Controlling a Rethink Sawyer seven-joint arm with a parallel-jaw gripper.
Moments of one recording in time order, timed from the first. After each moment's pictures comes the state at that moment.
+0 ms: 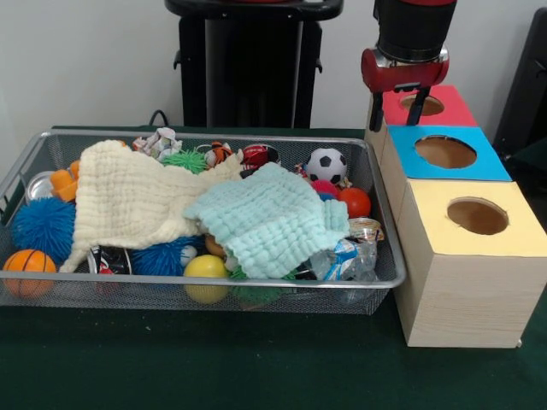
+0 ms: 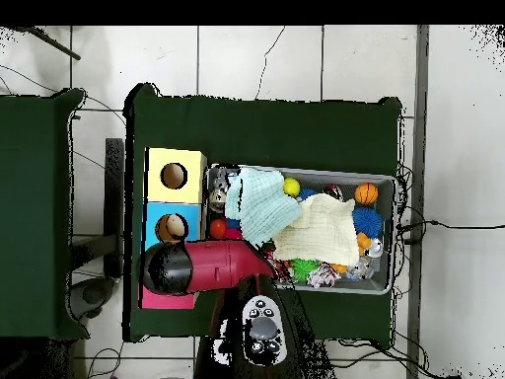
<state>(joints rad) -0.05 -0.73 0.06 1.87 -0.06 0.54 1.58</state>
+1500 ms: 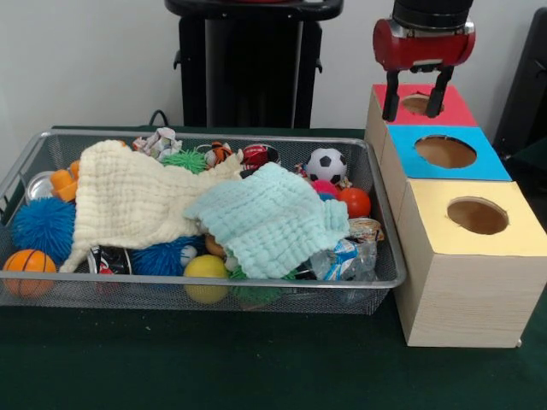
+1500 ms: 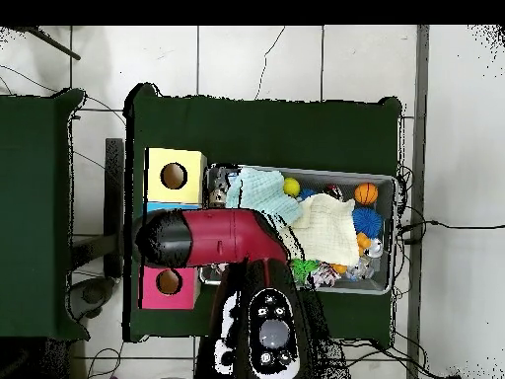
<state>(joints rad) -0.07 -0.80 0.06 1.72 -0.06 0.67 1.58</state>
